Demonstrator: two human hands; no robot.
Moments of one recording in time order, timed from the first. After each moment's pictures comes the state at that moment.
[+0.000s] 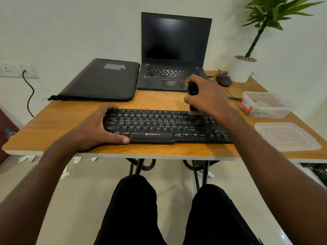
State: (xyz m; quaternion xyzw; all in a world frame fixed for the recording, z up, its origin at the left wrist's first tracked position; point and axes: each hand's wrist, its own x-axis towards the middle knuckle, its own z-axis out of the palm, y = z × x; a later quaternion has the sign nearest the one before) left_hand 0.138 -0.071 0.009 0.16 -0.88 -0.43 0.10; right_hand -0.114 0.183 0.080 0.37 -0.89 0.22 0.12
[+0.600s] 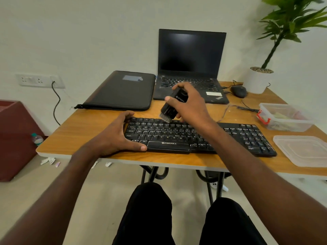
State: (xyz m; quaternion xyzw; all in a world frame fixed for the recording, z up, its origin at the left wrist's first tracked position) left_hand 0.136 -0.071 0.007 0.17 -0.88 -0.44 0.10; right_hand -0.054 0.125 0.071 0.39 -0.75 0.54 -0.03
